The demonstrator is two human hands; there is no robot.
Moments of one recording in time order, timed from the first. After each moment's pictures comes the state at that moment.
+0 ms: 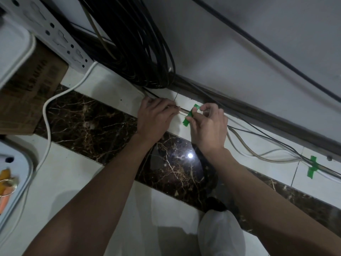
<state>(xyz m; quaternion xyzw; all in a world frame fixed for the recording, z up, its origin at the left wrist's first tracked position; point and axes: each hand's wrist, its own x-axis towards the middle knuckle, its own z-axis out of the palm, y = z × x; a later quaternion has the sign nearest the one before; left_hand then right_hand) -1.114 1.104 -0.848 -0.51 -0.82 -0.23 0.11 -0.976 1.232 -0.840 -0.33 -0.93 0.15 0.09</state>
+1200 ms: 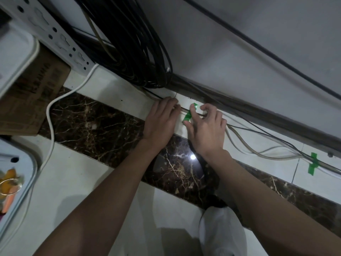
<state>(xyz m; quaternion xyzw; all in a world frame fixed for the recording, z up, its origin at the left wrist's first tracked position) -1.088 1.107 -0.848 -0.51 -0.84 -0.15 0.10 -0.968 1.222 -0.833 -0.31 -0.95 0.08 0.02</state>
